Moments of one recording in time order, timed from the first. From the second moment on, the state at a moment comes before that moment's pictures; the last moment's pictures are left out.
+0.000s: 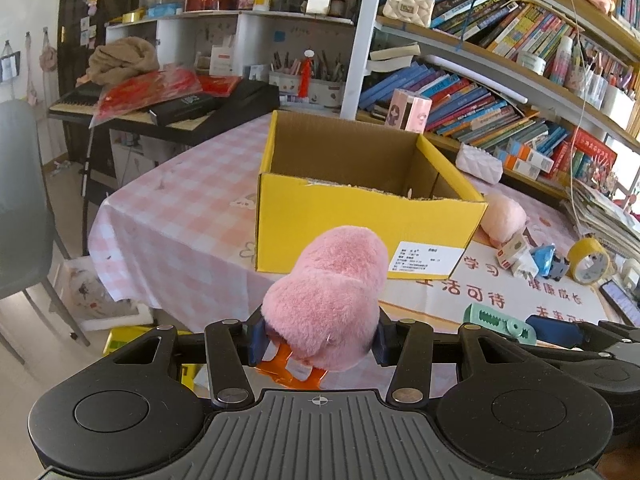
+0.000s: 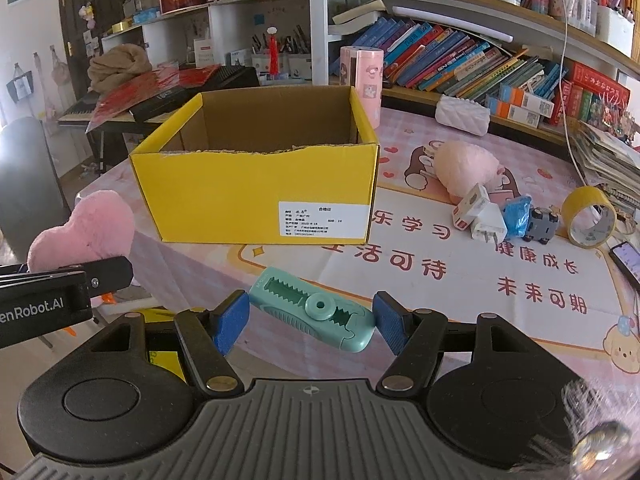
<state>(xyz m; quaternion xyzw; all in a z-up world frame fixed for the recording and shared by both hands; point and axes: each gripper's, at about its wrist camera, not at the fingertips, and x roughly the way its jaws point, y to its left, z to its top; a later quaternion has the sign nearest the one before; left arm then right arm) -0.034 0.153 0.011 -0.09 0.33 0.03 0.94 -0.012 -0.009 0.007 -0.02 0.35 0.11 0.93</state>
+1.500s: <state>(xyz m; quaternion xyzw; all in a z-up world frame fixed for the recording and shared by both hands) 0.162 0.147 0.007 -0.03 0.35 0.10 0.93 0.228 0.030 0.004 -0.16 0.31 0.26 0.90</state>
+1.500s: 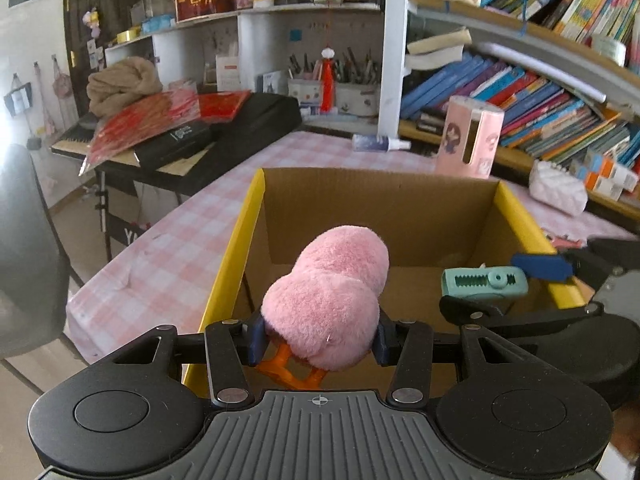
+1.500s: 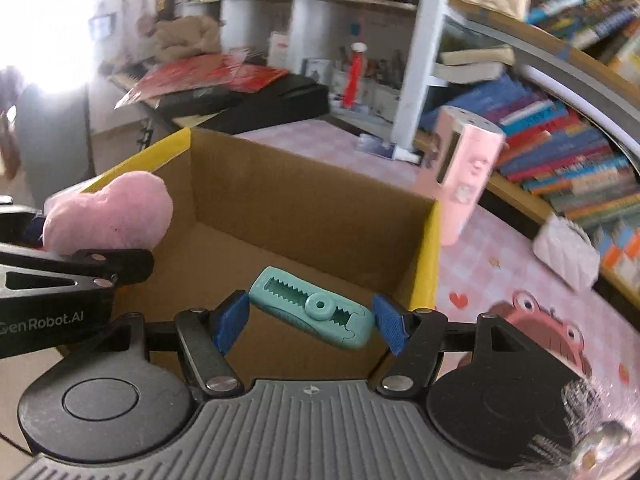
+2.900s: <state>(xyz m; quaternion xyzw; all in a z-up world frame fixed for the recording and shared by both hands) 0.104 0.141 0.042 -0.05 0.25 0.12 0.96 0.192 -0.006 0.046 -0.13 0.24 0.26 0.93</state>
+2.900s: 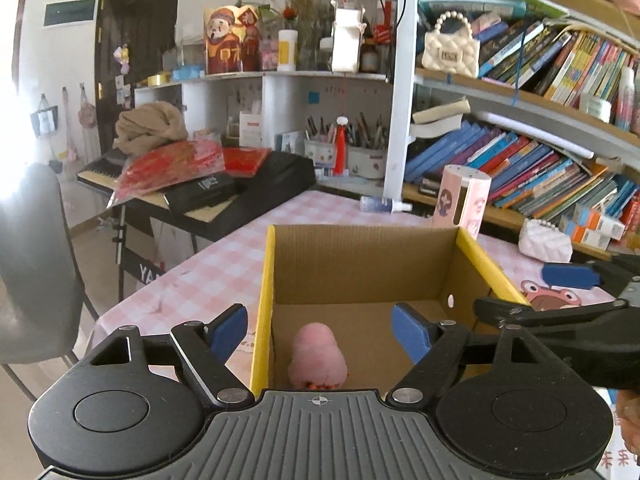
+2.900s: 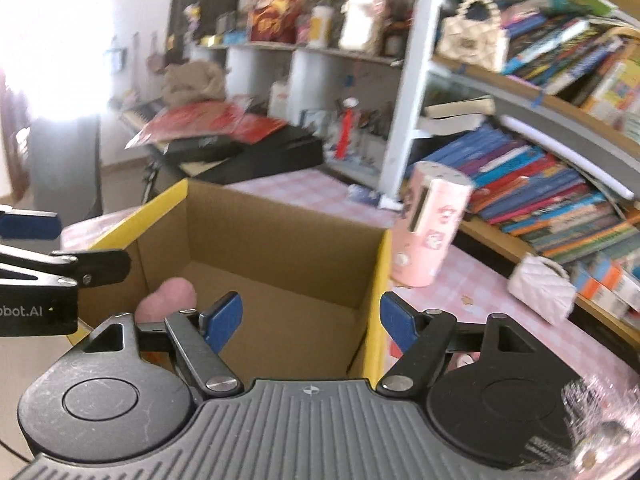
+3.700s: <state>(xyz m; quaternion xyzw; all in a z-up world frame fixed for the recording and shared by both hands) -0.013 0.132 0.008 -0.03 0.32 0.09 0.94 0.042 -0.028 0.004 -0.07 0.32 0.12 0.94</state>
